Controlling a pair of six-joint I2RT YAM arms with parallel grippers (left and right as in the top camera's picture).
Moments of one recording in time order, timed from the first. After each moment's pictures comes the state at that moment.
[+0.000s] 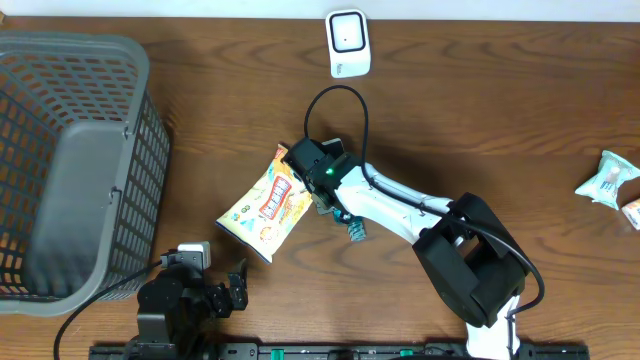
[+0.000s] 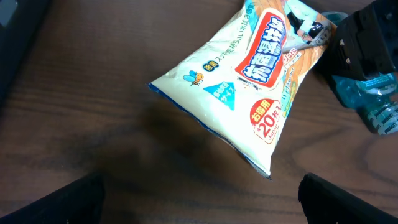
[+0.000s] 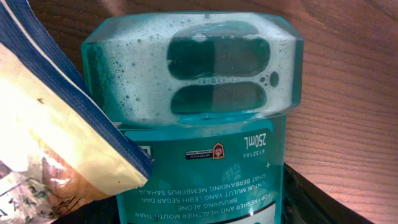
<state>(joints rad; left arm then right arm) -0.05 0.00 0.26 -0.95 0.17 -0.17 0.78 2.04 1.35 -0.71 0.33 0.49</state>
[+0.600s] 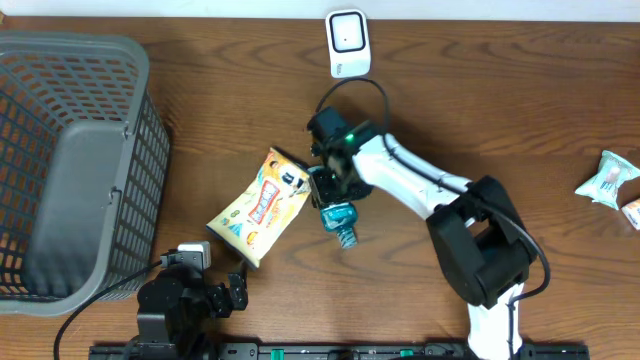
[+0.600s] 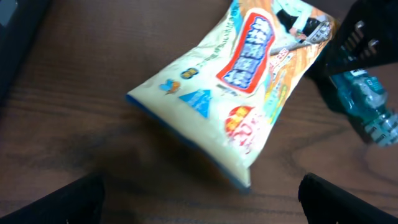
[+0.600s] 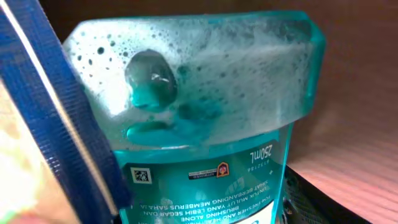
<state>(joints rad) -0.05 0.00 0.26 -0.95 0.17 -0.17 0.63 2.08 1.47 -0.86 -0.27 0.31</state>
